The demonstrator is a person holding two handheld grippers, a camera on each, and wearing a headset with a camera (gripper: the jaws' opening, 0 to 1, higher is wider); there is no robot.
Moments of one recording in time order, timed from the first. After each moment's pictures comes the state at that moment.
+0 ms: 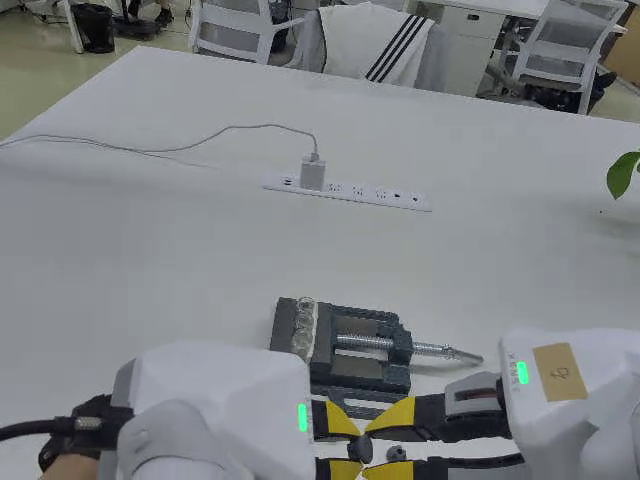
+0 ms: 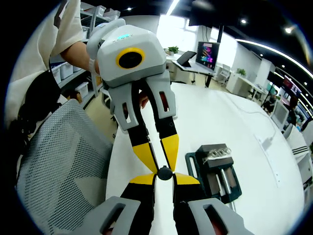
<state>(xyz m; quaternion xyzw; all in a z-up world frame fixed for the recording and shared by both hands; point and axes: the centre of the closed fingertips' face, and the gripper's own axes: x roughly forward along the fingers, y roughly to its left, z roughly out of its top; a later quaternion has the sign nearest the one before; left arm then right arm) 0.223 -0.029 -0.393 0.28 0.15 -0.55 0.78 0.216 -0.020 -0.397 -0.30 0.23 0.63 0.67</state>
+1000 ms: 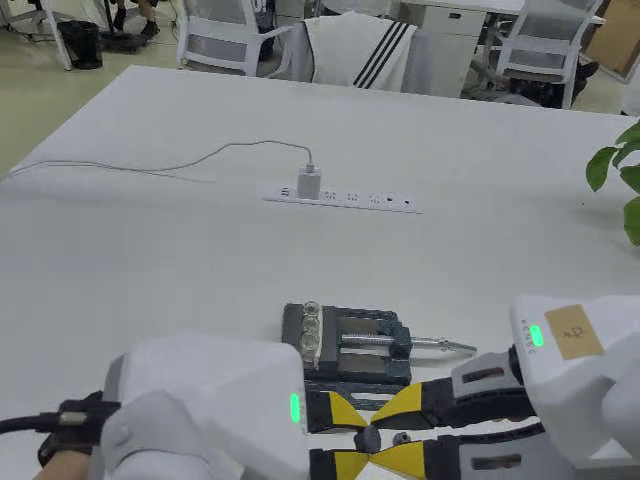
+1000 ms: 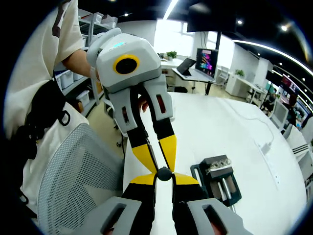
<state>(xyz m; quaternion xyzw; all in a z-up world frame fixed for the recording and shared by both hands) 0.199 -0.017 -0.351 0.28 0.13 -0.55 0.77 0.193 -0.007 -0.353 -0.27 0.23 0.64 0.68</state>
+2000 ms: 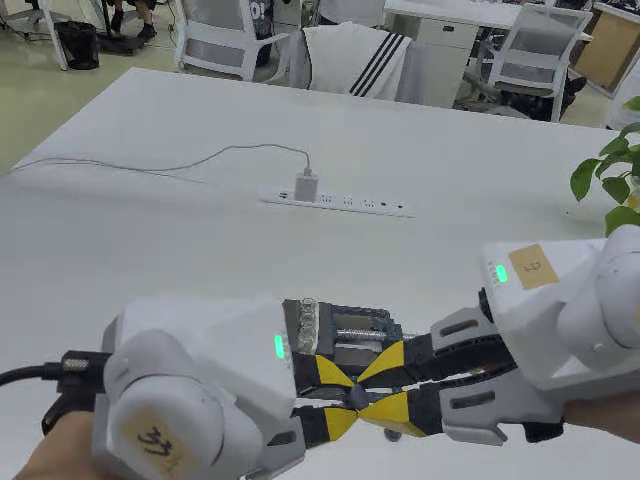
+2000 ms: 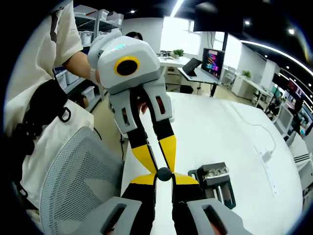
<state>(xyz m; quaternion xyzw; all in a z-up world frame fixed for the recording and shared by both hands) 0.210 -0.007 -0.338 0.25 0.13 -0.53 0.80 0.202 0.004 -0.340 -0.30 0.23 0.65 0.66</state>
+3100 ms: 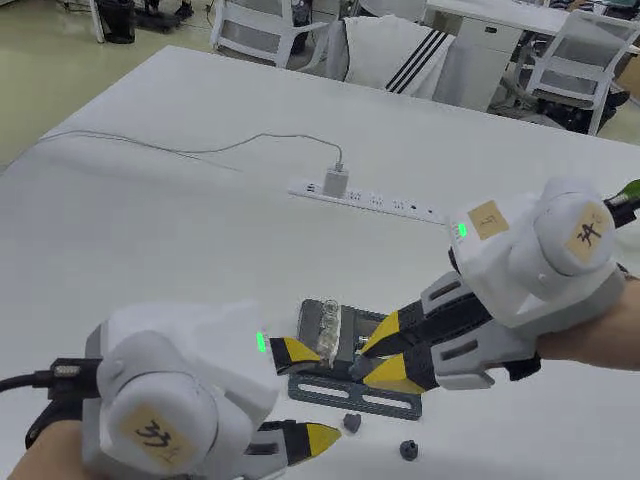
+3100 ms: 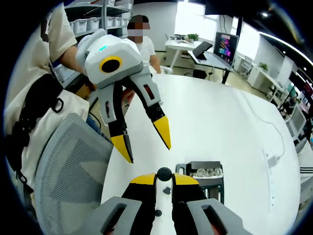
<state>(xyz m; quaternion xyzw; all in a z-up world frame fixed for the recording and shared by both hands) 0.238 0.034 -0.372 0.20 0.18 -0.45 0.85 0.258 0.016 -0.362 -0.36 0.28 0.67 0.58</state>
